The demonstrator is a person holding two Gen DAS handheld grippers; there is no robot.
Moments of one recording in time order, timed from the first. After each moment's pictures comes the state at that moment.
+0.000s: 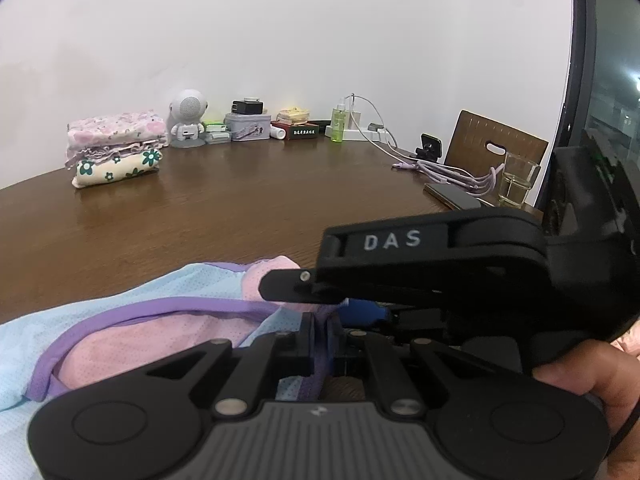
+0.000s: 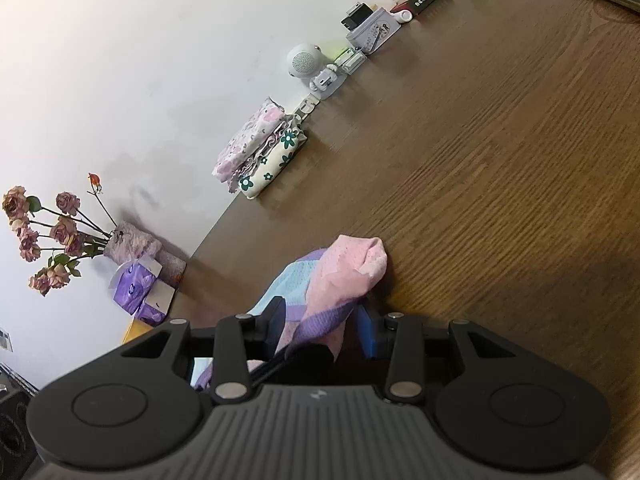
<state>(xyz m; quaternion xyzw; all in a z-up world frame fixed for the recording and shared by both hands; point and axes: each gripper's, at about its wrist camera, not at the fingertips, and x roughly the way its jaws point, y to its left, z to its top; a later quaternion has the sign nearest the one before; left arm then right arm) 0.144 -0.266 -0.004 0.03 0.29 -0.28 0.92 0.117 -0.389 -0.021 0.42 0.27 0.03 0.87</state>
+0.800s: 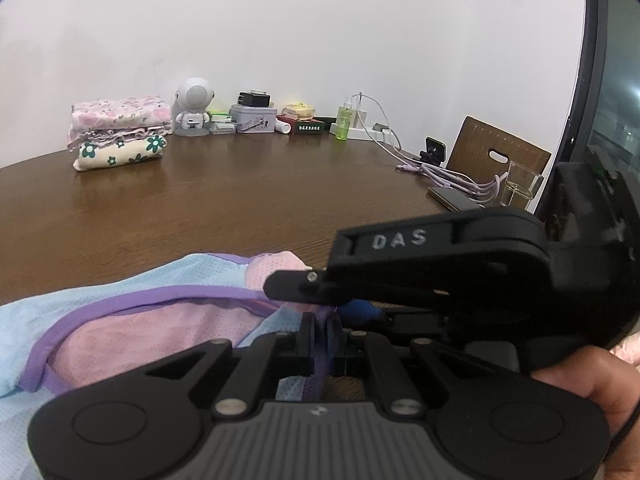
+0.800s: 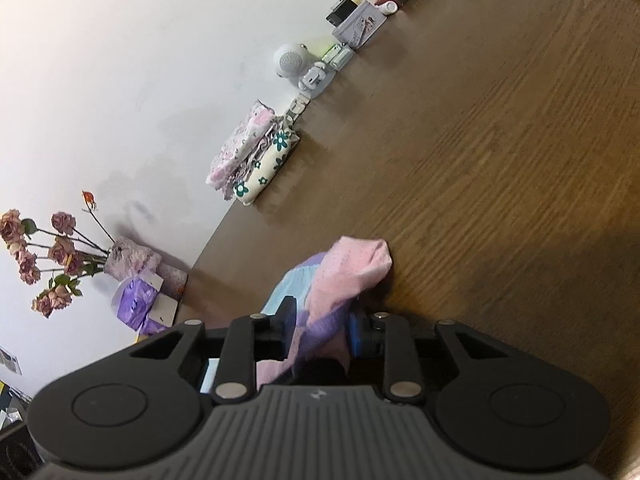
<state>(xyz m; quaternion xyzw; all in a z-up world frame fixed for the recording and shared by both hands) 0.152 -0.260 -0.006 0.00 0.30 -0.28 0.91 0.121 -0.390 -0.027 0.45 0.27 0.02 0.85</state>
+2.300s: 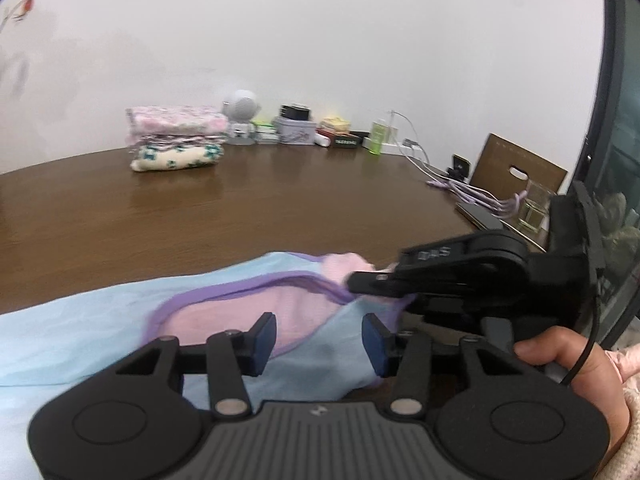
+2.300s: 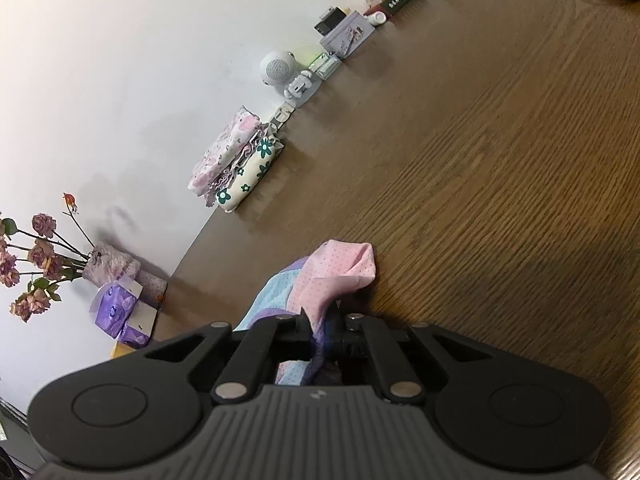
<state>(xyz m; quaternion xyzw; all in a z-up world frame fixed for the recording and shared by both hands) 0.135 -0.186 0.018 -0.01 0.30 -0.24 0.92 0.126 -0.379 -0.029 0.43 0.26 -0.01 0.87</state>
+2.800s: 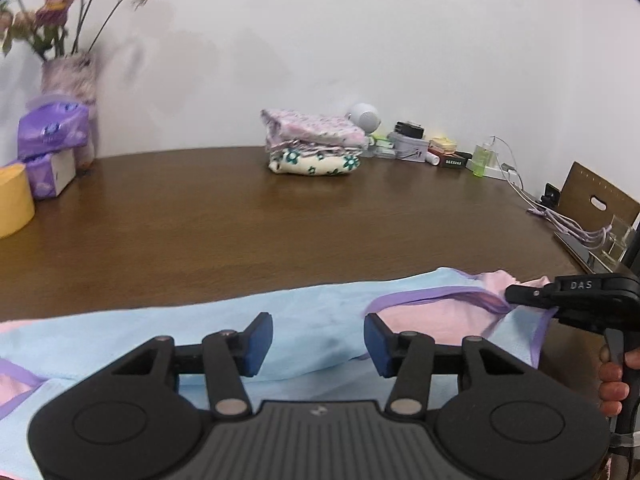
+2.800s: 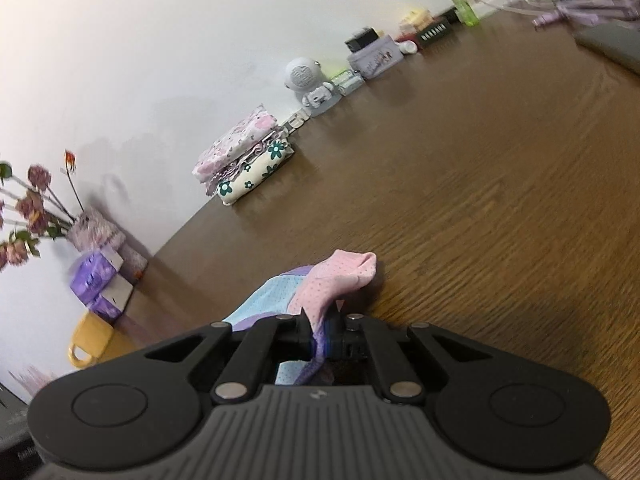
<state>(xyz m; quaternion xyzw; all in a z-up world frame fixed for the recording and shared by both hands) 0.152 -0.071 0.029 -0.03 0.30 -0.12 0.94 0.123 -0.363 -0.007 0.32 0.26 -0.02 0.91</state>
